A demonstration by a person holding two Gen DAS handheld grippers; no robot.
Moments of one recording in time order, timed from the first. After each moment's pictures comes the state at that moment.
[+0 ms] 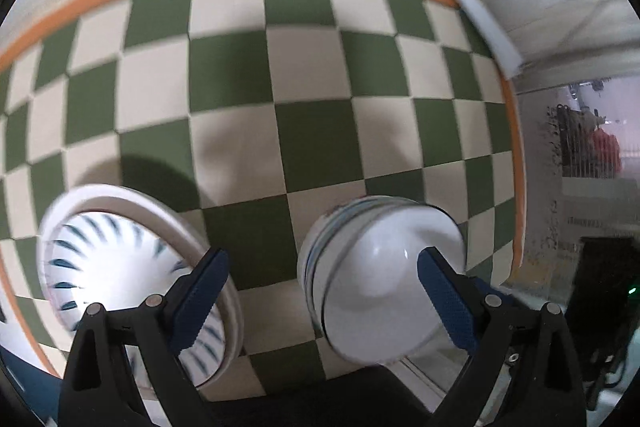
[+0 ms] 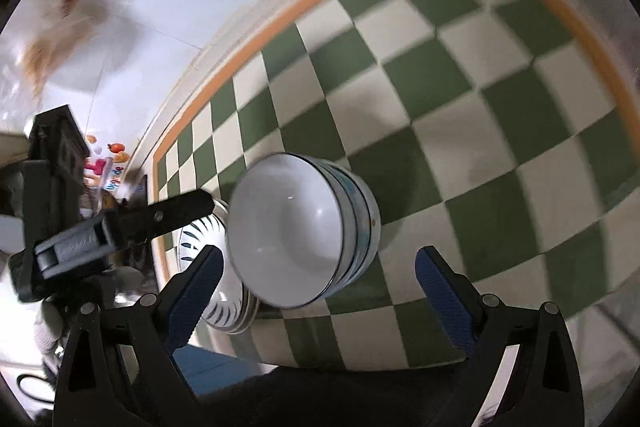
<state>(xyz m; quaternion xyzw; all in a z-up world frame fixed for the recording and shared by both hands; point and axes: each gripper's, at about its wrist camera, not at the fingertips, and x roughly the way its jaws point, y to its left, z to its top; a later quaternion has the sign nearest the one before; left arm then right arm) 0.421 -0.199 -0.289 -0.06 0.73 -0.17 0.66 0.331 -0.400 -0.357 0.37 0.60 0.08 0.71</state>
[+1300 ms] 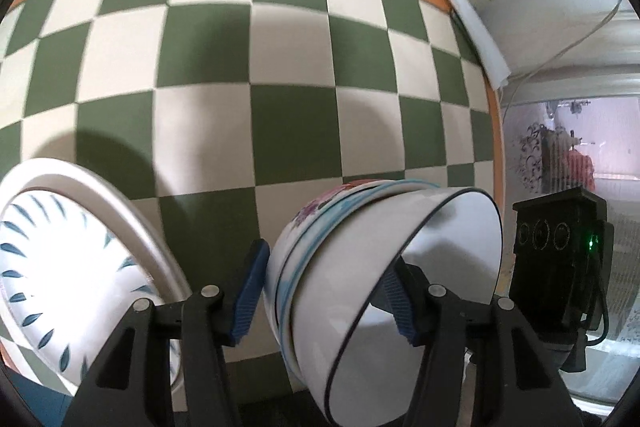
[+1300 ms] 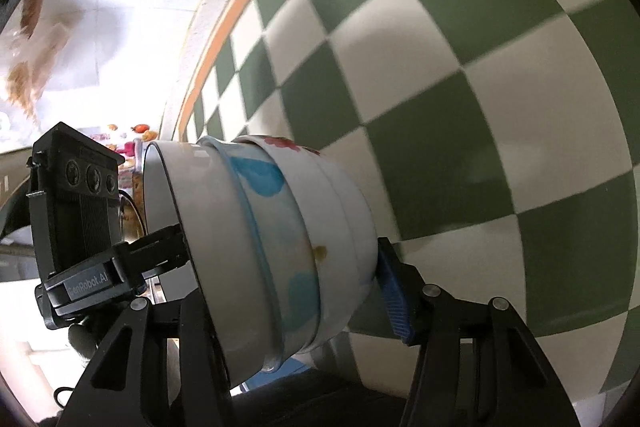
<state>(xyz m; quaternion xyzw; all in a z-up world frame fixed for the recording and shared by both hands) 0.406 -0.200 -0.296 -0.13 0.71 -0.19 0.66 0.381 -0.369 -0.430 0.41 0.63 0.19 0.64</state>
